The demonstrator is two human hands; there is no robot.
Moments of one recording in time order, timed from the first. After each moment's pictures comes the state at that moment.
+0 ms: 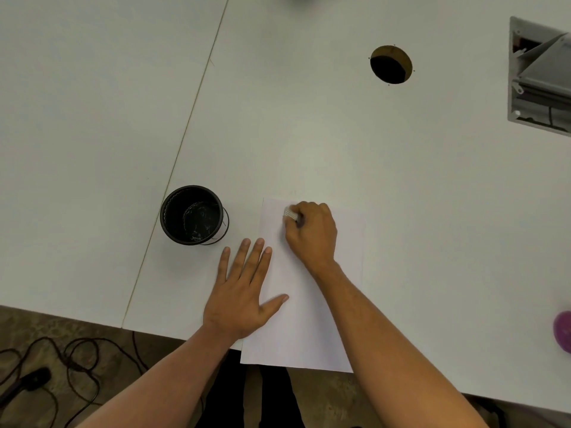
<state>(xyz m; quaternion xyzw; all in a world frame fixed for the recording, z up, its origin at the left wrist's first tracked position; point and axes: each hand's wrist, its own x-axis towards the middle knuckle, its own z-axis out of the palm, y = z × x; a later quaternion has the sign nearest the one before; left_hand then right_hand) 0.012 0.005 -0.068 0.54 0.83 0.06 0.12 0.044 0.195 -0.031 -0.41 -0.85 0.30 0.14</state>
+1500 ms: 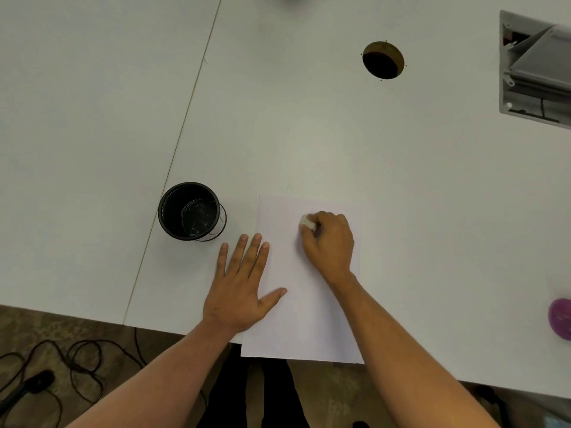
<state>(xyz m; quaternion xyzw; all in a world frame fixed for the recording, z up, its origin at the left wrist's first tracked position) 0.012 0.005 -0.065 0.54 0.83 0.05 0.13 0.087 0.198 -0.025 -0.46 -0.83 0.29 0.12</state>
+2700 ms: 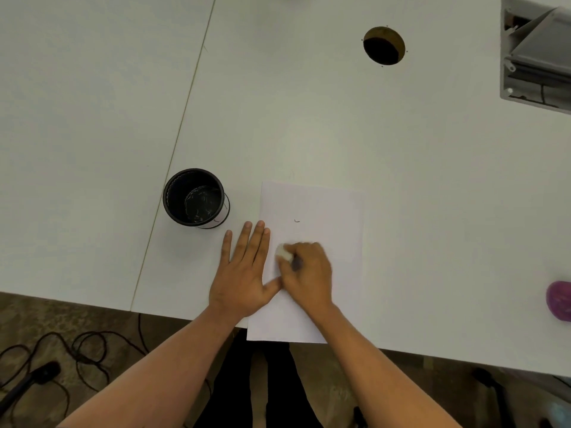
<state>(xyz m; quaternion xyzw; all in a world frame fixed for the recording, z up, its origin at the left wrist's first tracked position) 0.012 0.004 -0.066 0.54 0.83 0.05 0.14 0.115 0.117 -0.029 -0.42 -0.82 0.37 0.11</state>
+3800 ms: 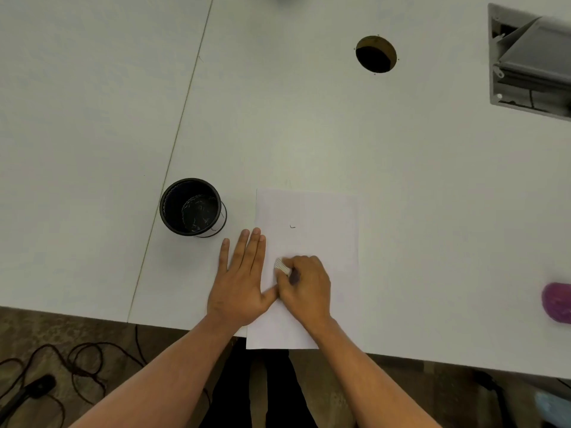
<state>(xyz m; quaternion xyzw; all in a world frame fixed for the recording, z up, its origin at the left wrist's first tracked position) 0.012 0.004 -0.064 0.54 0.83 0.04 0.16 0.124 0.109 -0.031 -0.42 -0.82 0.36 0.09</state>
